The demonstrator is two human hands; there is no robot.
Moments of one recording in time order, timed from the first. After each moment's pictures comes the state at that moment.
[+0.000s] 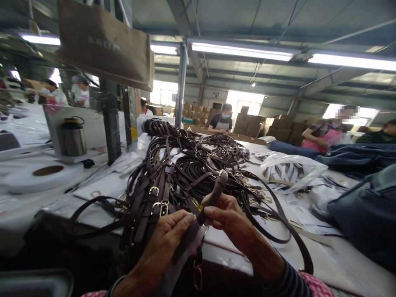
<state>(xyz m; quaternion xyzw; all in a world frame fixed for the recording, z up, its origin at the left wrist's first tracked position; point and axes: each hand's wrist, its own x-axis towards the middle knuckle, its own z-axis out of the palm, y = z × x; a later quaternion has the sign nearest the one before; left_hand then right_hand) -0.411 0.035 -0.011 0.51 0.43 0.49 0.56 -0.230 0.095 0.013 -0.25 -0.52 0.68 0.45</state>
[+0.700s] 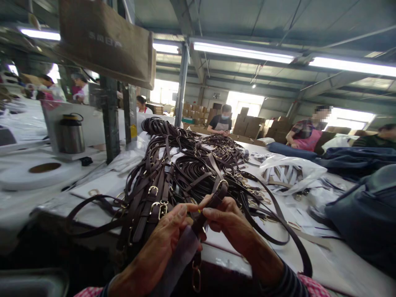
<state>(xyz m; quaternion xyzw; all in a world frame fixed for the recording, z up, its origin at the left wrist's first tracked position) -0.413 0.039 -0.019 0.41 0.31 0.51 0.69 -0.231 0.093 0.012 -0.23 -0.56 0.67 0.42</state>
